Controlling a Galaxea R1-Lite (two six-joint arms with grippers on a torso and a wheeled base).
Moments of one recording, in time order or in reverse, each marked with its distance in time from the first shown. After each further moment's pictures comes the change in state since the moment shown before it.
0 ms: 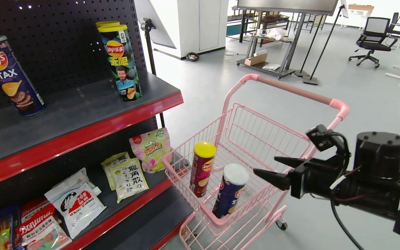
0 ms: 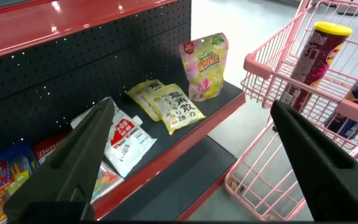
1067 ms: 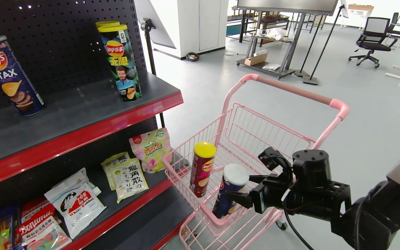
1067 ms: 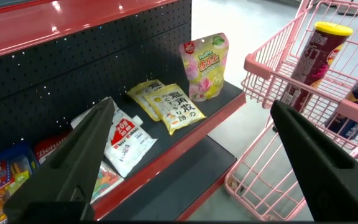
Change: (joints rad) left arm 0.000 0.000 0.000 0.000 -0.001 0.000; right arm 0.101 0.327 -0.073 -0.120 -0.003 -0.036
